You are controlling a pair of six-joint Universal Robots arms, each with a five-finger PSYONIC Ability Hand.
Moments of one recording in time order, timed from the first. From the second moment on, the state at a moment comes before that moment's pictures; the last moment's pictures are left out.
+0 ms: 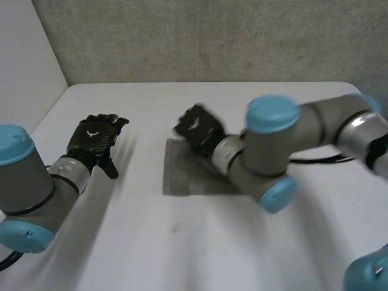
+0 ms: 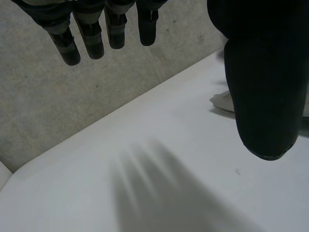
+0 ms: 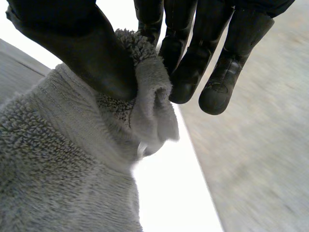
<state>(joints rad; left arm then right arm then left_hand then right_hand) 4.45 -1.94 -1.75 3.52 -1.43 3.38 2.23 -0.69 0.86 -0.03 1.31 2.36 0.17 0.17 0.17 0.17 0.03 1.33 1.32 1.34 1.34 1.16</state>
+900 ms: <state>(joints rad) 4.42 -1.94 -1.78 3.55 -1.43 3.39 1.82 -0.95 1.51 -0.15 1.27 2.51 0.17 0.17 0.17 0.17 0.03 1.31 1.27 1.34 1.34 1.16</state>
